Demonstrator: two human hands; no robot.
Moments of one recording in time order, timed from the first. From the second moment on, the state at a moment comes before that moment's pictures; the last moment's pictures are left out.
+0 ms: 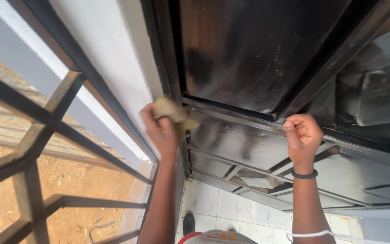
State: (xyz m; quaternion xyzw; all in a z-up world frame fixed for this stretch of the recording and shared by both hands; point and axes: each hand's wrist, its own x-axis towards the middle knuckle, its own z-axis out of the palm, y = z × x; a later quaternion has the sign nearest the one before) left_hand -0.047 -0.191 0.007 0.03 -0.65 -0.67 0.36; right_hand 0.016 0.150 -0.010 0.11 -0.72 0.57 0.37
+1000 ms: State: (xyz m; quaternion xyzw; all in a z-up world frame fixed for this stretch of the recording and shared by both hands) left_hand -0.022 -0.011 -0.009 -0.35 -0.81 -0.35 0.32; right_hand 0.013 0.132 0.013 0.07 -0.79 0.44 0.42
